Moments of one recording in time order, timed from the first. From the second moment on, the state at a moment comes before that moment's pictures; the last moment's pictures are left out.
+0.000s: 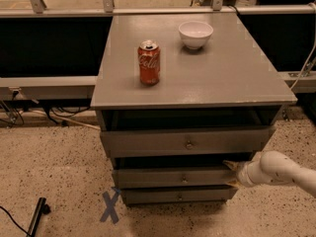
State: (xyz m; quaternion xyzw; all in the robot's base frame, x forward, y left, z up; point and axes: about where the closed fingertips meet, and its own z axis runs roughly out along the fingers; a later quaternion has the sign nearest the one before) arm 0.559 -0.314 0.394 -0.72 0.64 -0.01 0.25
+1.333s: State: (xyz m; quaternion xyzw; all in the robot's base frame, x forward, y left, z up) arm 0.532 -0.283 0.403 -0.74 0.63 -0.01 0.25
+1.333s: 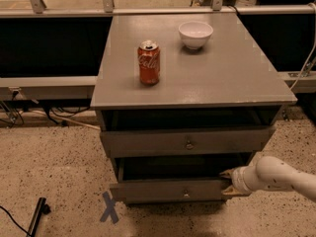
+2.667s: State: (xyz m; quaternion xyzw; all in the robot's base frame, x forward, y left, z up) arm 0.489 -0.282 0.402 -0.76 0.61 0.08 0.21
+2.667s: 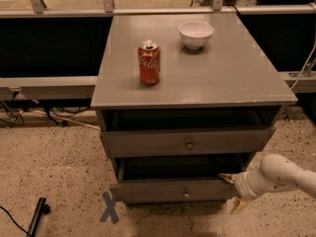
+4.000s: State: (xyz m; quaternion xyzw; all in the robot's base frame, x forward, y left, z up) arm 0.420 -0.283 0.433 -0.79 0.59 0.13 0.13
